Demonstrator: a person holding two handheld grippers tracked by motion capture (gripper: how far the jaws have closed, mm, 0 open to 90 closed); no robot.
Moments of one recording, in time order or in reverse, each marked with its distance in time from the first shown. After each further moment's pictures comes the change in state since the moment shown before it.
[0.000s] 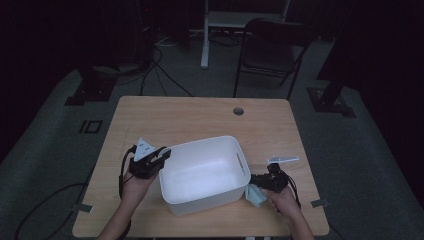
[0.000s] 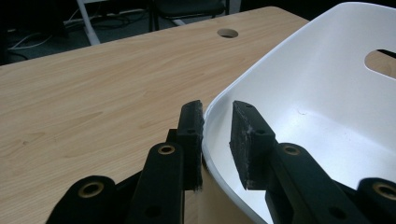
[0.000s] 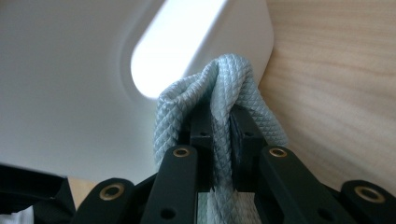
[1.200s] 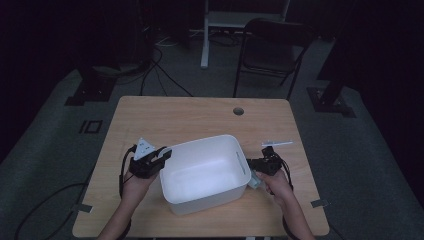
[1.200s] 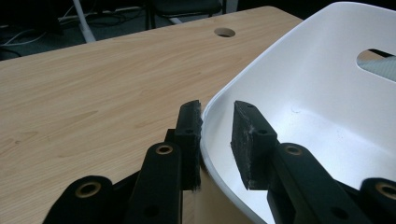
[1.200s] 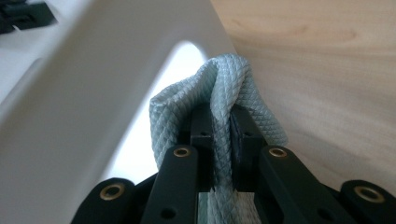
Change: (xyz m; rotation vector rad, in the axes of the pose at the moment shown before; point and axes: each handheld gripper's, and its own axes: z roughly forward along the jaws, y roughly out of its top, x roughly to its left) left arm 0.001 0.001 0.002 0.005 -0.010 -0.010; right arm -0.019 0.044 0.022 -0.006 -0.003 0.031
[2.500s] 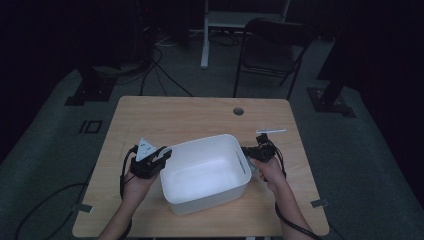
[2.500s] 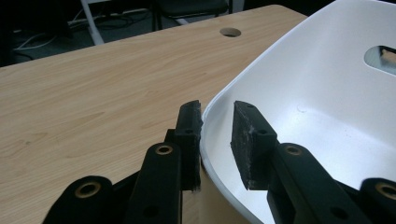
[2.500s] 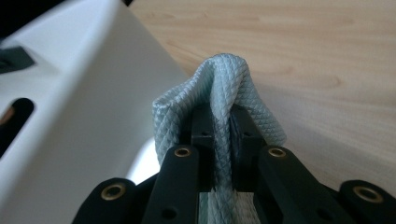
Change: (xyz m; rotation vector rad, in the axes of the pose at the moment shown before) left arm -0.004 0.000 0.000 -0.002 0.035 0.017; right arm -0.008 0.037 0.020 -0.008 -0.035 0.020
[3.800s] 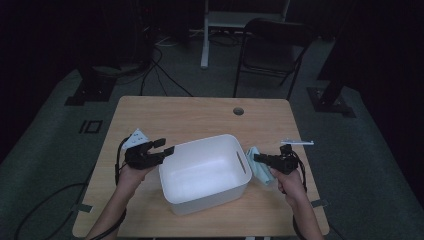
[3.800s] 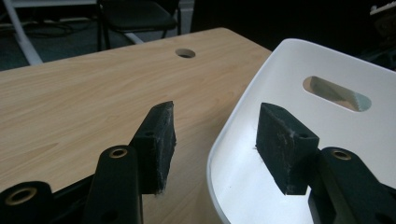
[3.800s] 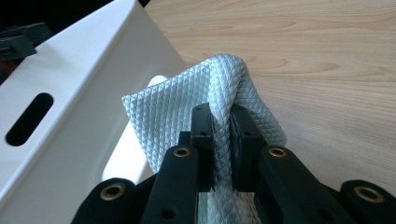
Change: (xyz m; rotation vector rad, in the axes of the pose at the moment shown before) left arm 0.033 0.019 0.004 -0.045 -0.252 -0.025; right arm -0.002 -0.037 -0.071 -0.130 -0.025 0.018
